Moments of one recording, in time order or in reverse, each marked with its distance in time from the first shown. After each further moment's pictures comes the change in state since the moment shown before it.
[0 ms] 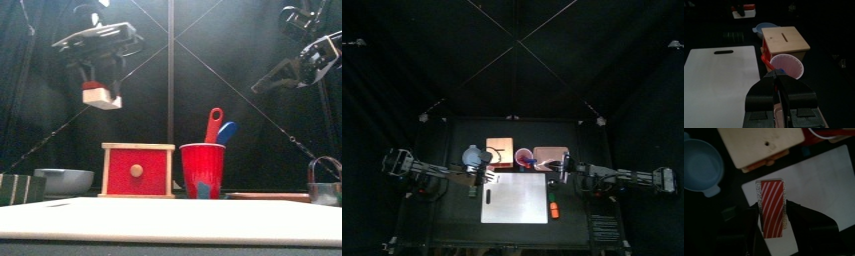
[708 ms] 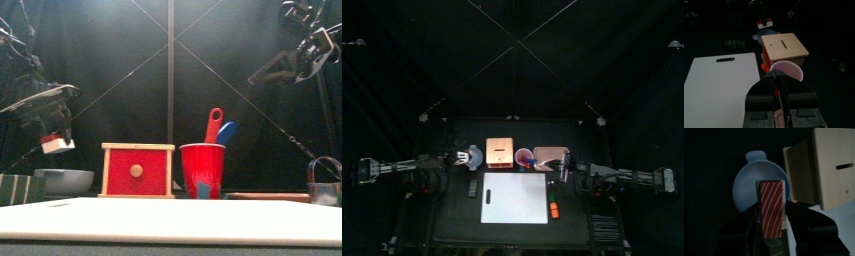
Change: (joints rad) left arm 0.443 -0.388 0.629 0.037 -0.565 0.011; right arm 0.002 -0.008 -0.023 0.028 0.000 0.005
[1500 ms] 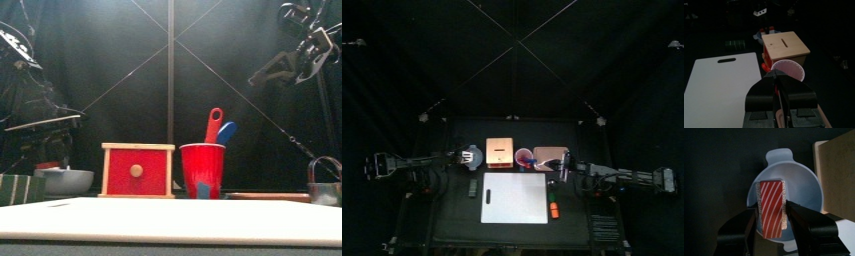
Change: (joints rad) left arm 0.069 0.236 -0.020 0.046 -0.061 0.014; right arm 0.000 0.005 -0.002 0.032 0.000 0.000
